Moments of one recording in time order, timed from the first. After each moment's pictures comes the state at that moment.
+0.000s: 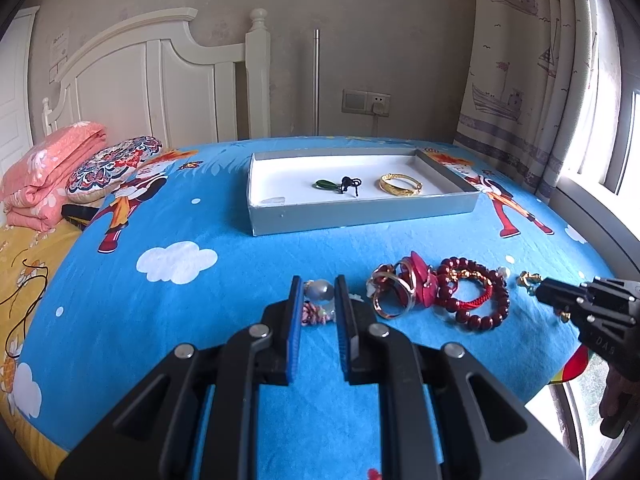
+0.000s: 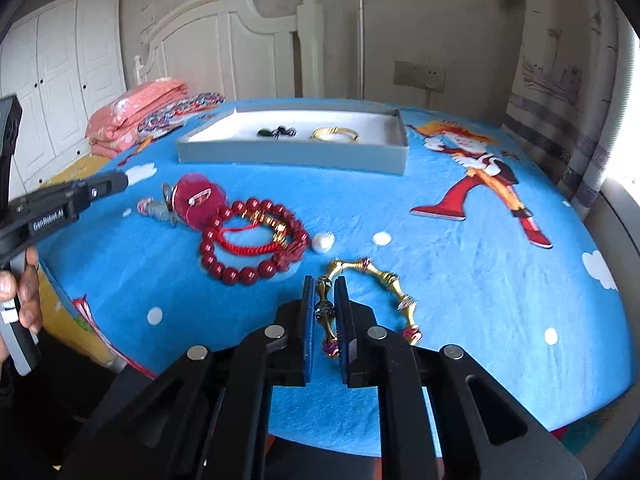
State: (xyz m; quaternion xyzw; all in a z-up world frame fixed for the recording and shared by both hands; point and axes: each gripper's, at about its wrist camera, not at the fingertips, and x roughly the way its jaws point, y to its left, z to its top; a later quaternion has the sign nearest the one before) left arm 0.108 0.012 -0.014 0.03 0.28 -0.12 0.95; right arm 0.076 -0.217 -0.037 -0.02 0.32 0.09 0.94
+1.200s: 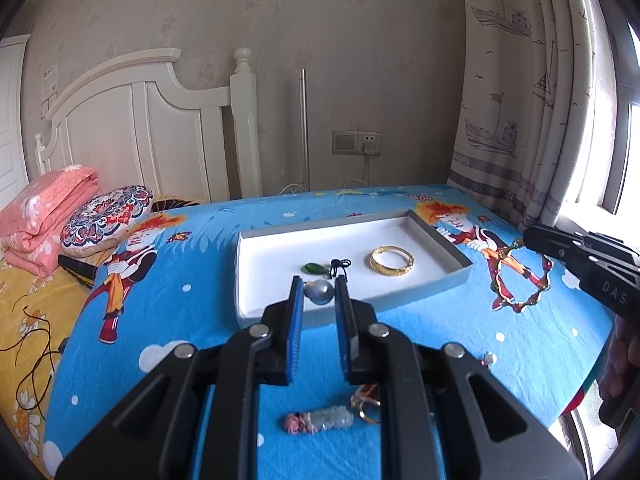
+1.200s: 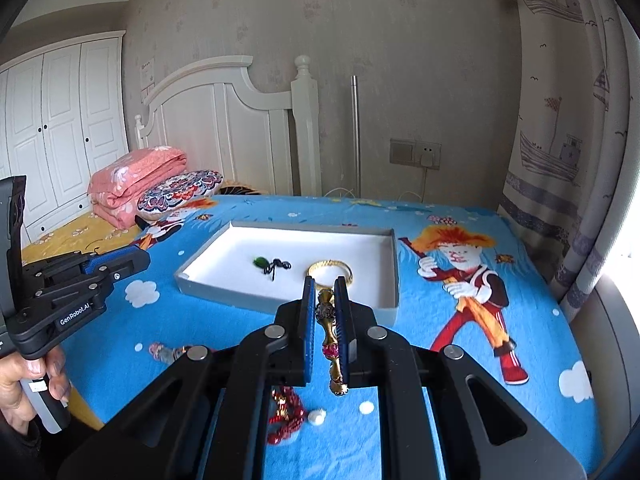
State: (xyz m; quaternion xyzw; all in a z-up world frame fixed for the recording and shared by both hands) left arm 0.153 -0.011 0.055 0.04 0.24 -0.13 0.96; right arm 0.133 -0.218 0.065 0.00 0.22 0.10 0.97
